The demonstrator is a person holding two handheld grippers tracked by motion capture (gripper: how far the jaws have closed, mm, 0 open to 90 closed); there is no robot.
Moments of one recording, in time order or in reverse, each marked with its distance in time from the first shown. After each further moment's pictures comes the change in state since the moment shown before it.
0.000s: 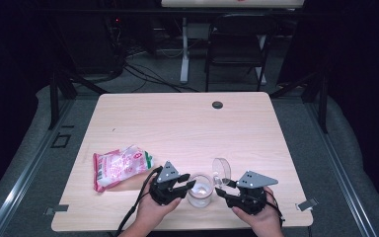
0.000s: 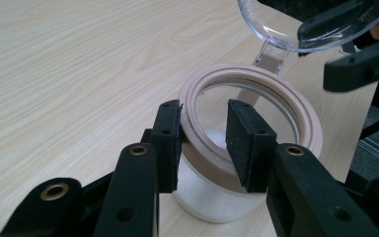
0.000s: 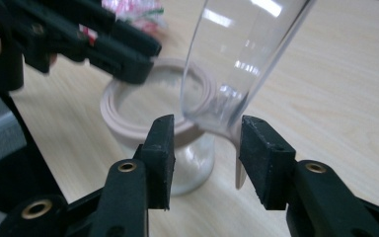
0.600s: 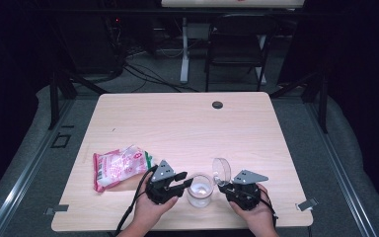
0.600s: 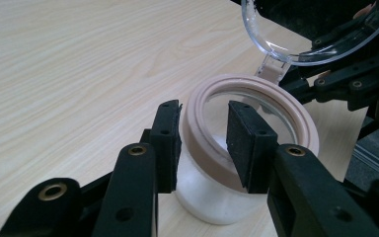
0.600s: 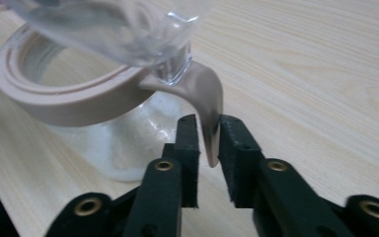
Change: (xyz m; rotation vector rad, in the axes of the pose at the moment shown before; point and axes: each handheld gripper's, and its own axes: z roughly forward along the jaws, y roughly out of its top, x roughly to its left) left arm 0.007 0.000 -0.012 -0.035 0.012 -0.025; right arm -0.016 -0.018 0.030 0.077 -0.066 0.064
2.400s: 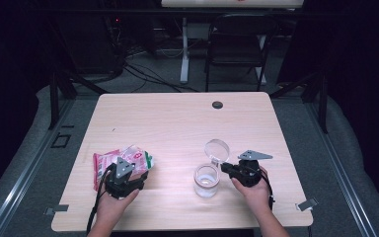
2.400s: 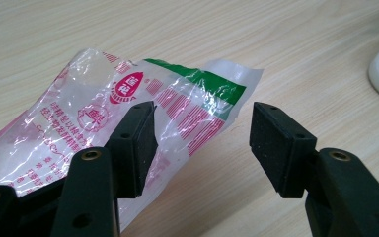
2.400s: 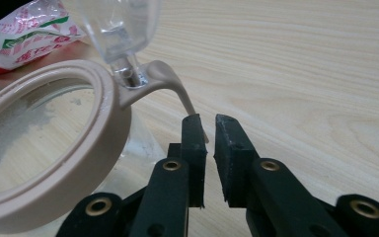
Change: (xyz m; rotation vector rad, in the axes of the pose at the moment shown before) left arm 0.077 -0.043 -0.050 0.101 0.404 -0.018; right arm -0.052 0.021 0.029 -0.066 0.024 0.176
